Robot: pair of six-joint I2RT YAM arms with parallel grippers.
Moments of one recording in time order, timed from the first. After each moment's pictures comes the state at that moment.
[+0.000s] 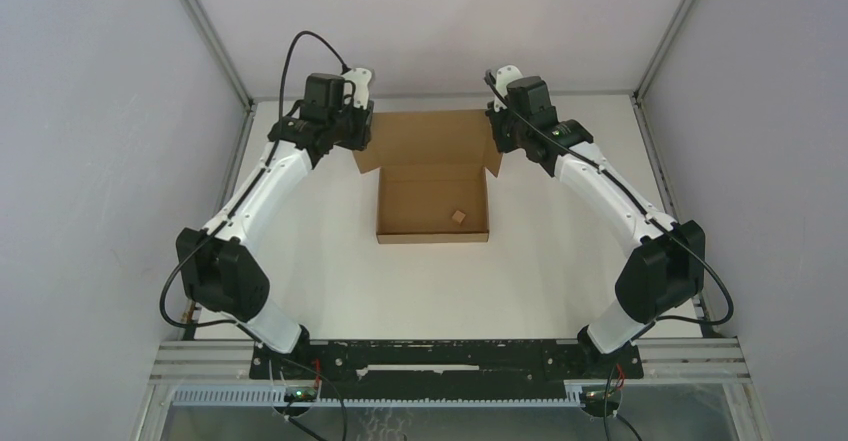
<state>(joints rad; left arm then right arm) -0.32 1.60 1.53 -0.58 0.03 0.05 0.44 1.60 1.49 -0.52 0.06 -0.02</state>
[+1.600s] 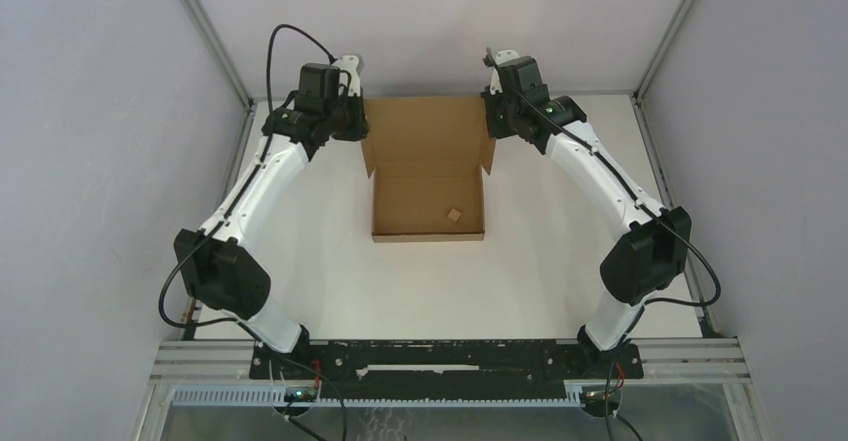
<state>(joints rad) -0.31 1.61 1.62 -0.64 0.06 -0.14 0.45 1.71 1.73 -0.70 0.07 0.11</state>
